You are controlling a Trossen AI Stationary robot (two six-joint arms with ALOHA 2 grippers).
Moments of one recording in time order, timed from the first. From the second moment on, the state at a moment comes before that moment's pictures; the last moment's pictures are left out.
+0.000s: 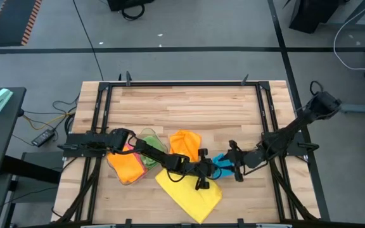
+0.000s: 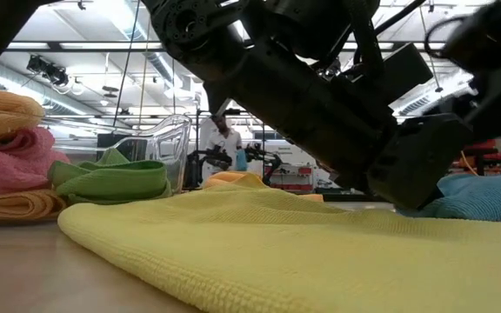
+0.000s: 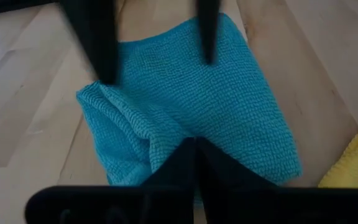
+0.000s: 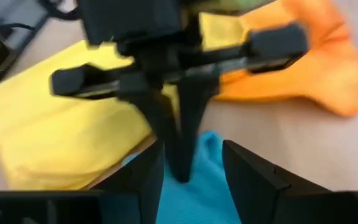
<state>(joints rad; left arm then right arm) -0.30 2.39 1.57 0.25 -0.37 -0.04 0.58 1.23 0.29 0.32 0.42 0.37</state>
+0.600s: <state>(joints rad) -0.30 2.39 1.57 0.25 -0.37 -0.03 0.59 1.49 0.22 0.57 0.35 0.32</state>
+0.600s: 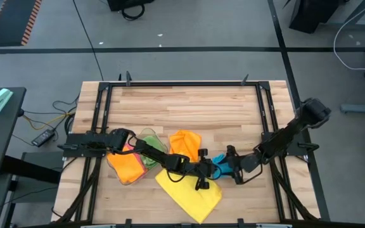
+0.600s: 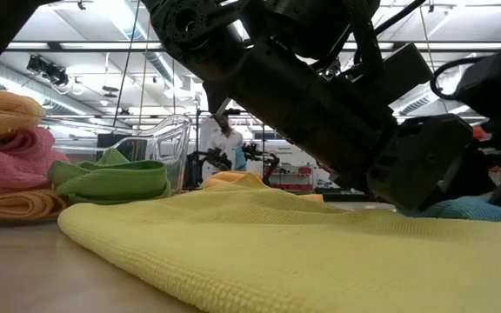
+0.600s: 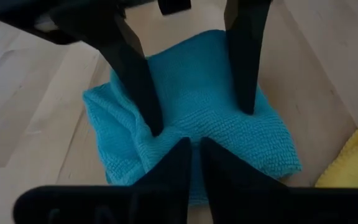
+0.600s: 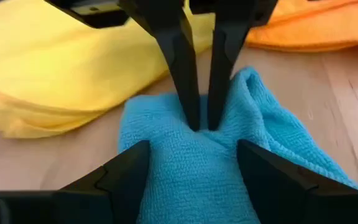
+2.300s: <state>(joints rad) -0.30 2.39 1.57 0.25 -0.37 -0.04 0.52 1.31 0.38 0.01 0.27 0.49</state>
